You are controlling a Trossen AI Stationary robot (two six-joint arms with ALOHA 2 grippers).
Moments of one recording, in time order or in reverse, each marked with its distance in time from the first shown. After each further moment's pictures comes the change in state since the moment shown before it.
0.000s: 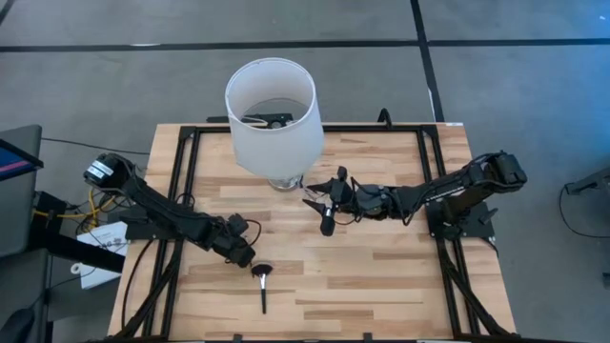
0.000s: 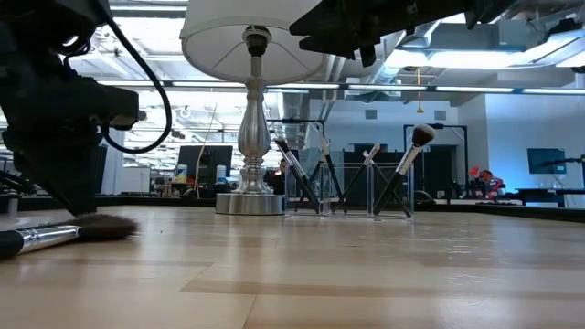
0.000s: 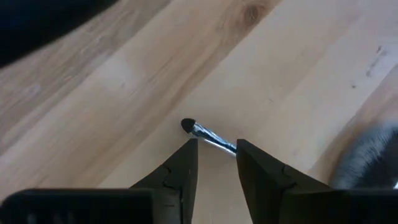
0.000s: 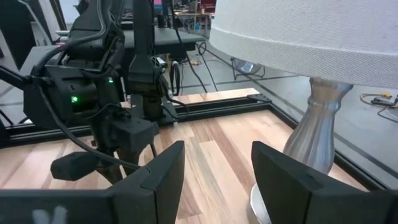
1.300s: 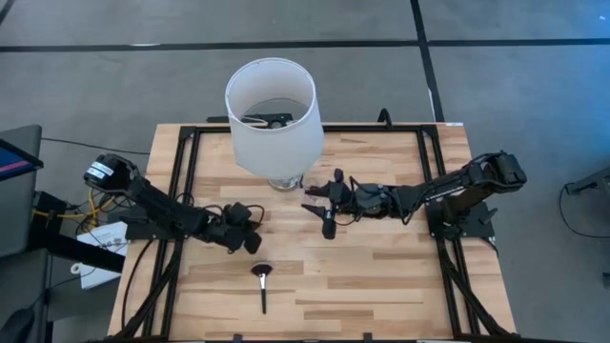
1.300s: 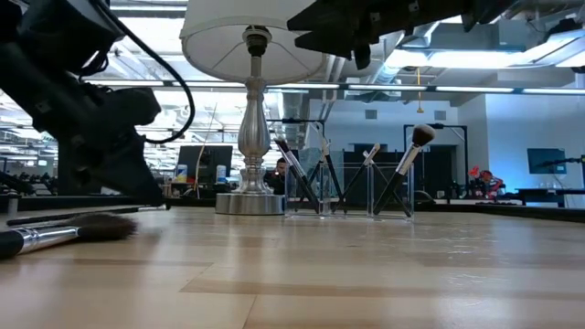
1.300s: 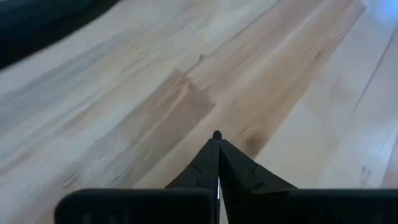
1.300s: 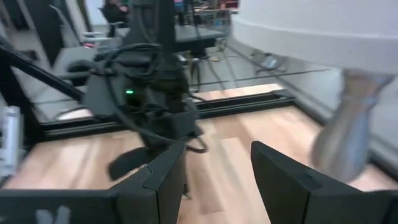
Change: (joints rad) left arm 0.090 0.003 -0.179 0.487 -0.273 0.201; right arm -0.011 0.000 0.000 -0.008 -0.101 0.037
